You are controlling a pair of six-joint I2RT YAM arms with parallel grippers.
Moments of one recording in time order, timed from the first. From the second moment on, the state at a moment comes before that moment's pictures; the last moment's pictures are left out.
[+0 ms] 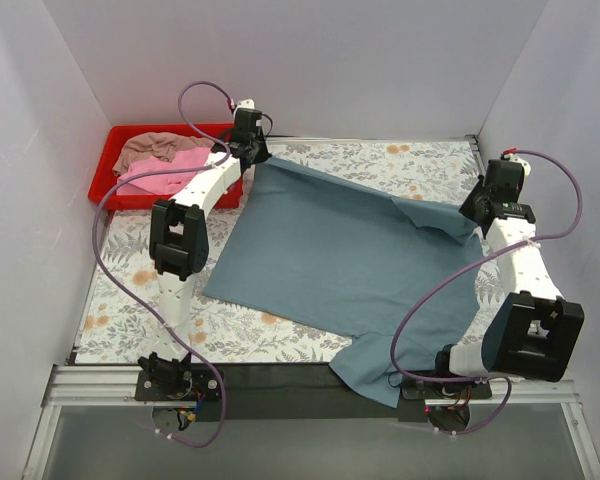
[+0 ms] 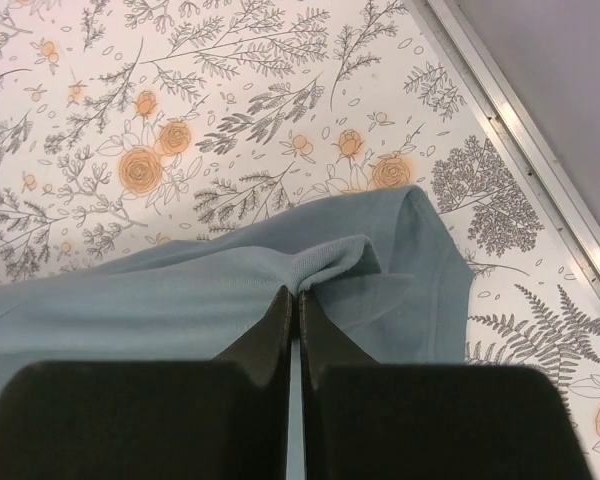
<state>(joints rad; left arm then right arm) -0.32 2.24 2.00 -0.38 -0.21 -0.42 -0.15 1.34 1.08 -0.43 0.15 0.36</state>
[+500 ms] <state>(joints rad) -0.32 2.27 1.90 -0.37 -0.21 -0.41 -0.16 1.31 1.04 -0.42 0.11 0.34</state>
